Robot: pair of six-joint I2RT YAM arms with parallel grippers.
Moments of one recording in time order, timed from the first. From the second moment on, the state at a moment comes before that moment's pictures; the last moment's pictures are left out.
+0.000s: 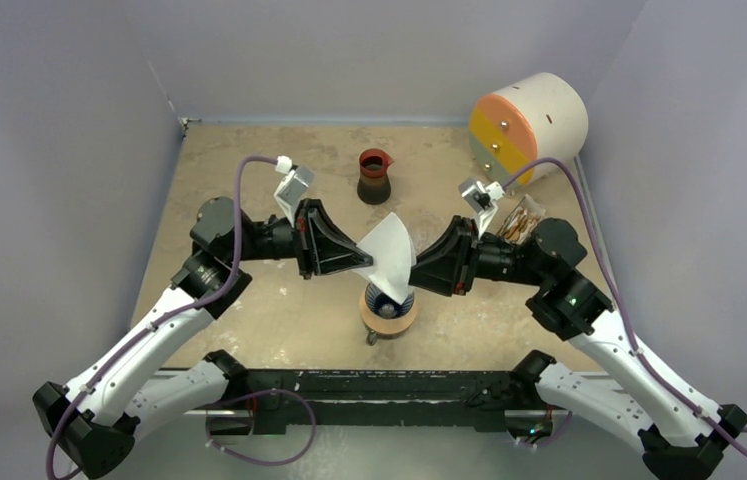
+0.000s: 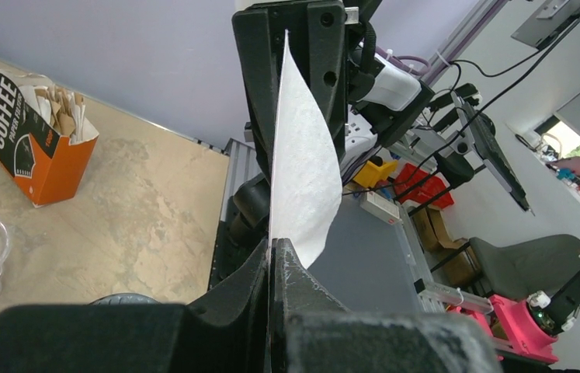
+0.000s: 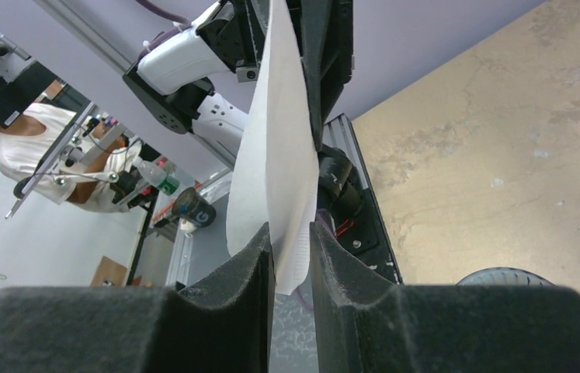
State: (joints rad) left arm -0.62 0.91 0.92 0.20 0.90 -0.68; right arm 0.71 0.77 0.90 -0.03 -0.75 0.70
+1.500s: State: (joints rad) left arm -0.62 0.88 1.11 -0.34 0.67 -0.53; right arm 0.77 0.94 1.19 -0.70 -0.32 0.36
